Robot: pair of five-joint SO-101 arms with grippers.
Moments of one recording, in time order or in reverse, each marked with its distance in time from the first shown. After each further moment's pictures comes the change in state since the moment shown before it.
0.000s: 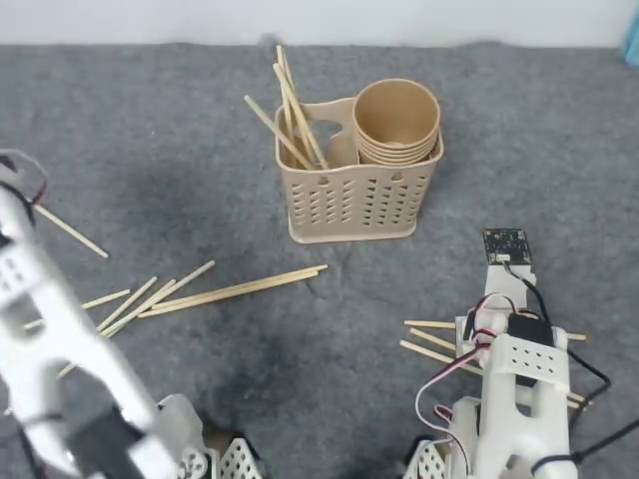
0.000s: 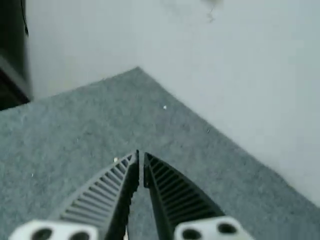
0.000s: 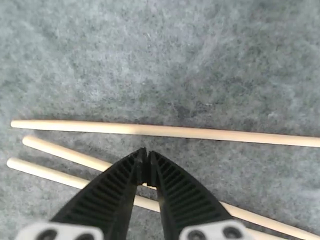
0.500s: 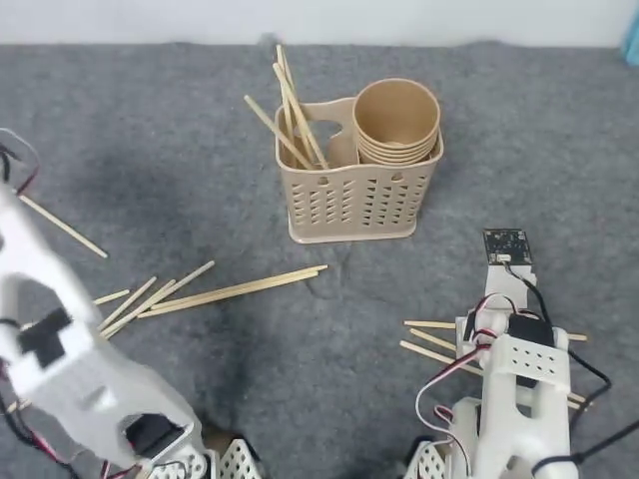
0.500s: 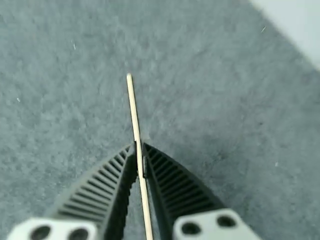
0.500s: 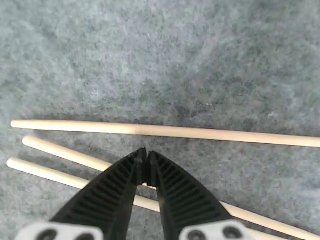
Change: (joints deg) left arm -0.6 38.5 -35.3 21.9 0.0; right arm 0.0 0.0 0.0 0.0 0.0
